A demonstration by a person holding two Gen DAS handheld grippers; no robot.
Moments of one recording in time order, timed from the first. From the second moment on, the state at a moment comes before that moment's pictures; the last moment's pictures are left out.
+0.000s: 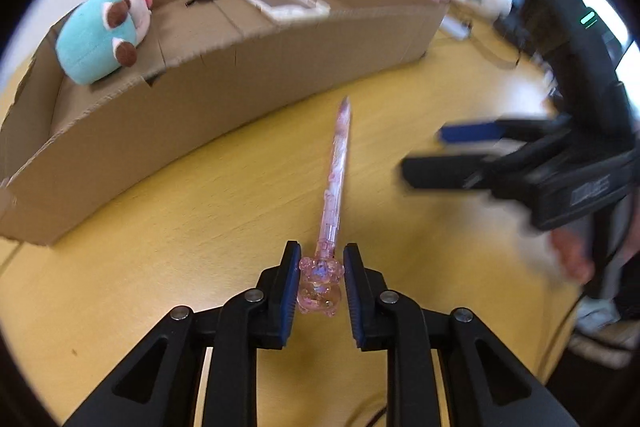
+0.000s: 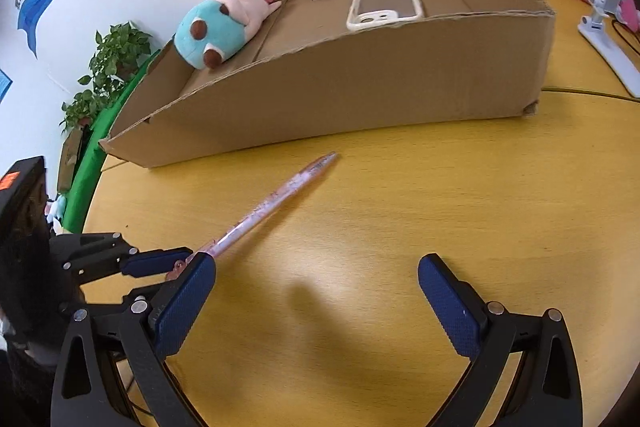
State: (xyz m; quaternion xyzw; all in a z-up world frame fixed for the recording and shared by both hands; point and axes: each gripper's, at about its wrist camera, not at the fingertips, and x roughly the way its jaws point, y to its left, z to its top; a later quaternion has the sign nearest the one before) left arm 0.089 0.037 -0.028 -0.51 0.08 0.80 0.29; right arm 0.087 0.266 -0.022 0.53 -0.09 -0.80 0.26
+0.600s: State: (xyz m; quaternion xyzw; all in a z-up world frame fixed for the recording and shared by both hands) left arm 0.108 0.038 0.001 -0.47 0.01 0.82 0.33; right arm 0.079 0.253 0.028 0.47 -0.18 -0.79 0.34
